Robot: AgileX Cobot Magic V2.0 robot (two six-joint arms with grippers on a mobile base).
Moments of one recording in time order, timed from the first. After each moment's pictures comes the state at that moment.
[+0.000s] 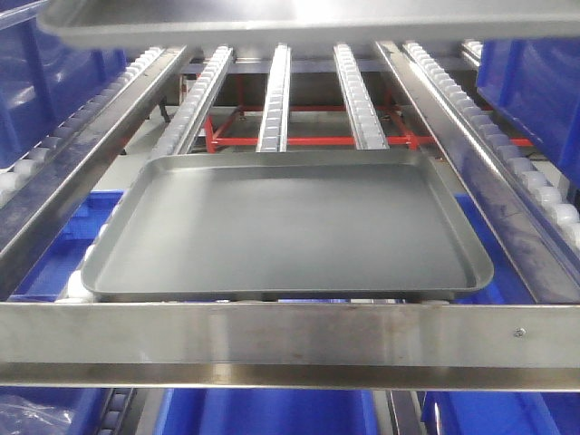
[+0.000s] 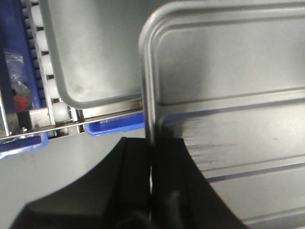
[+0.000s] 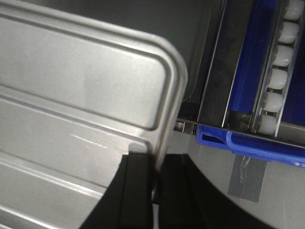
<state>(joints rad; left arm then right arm) -0.91 1.34 -1.45 0.19 1.21 -0.65 0.62 1.12 -1.27 -0.15 1.22 0.50</state>
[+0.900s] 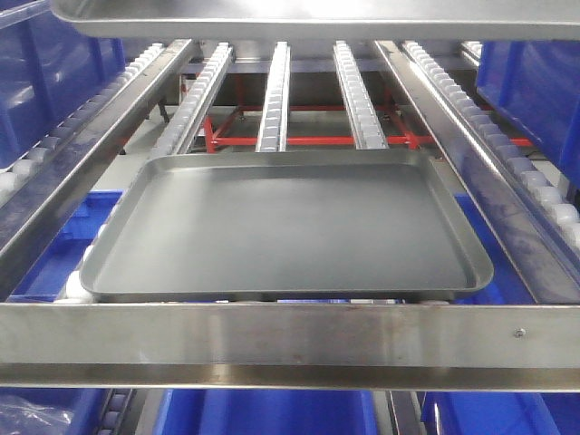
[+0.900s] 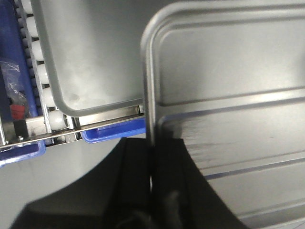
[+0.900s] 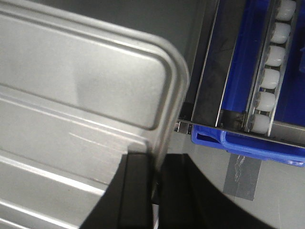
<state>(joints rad) -0.91 1.34 -1.45 0.20 1.19 -0.64 0.62 1.12 -1.27 -0.16 1.23 0.51</state>
